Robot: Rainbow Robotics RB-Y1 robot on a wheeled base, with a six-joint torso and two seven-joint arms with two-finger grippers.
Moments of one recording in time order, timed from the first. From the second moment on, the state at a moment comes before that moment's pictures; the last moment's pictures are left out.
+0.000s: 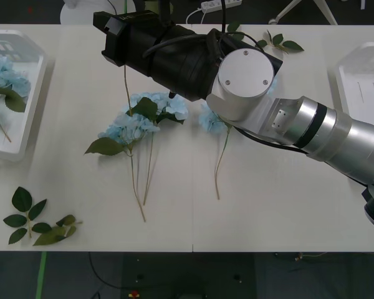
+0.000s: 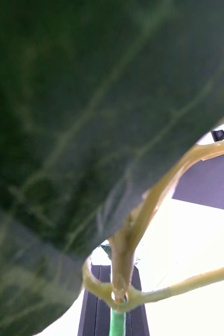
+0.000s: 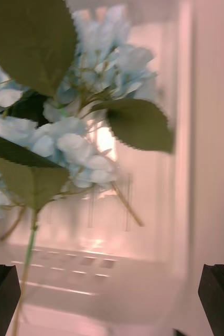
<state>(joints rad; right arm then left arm) -0.98 -0.48 0.86 -1.57 -2.12 -0.05 2.39 -0.06 1.09 0.15 -1.76 0.87 1.00 -1.36</state>
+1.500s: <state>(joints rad) -0.98 -0.48 0.87 -1.57 -2.12 -0.05 2.39 -0.12 0.51 -0.11 -2.11 0.89 0.60 -1.33</state>
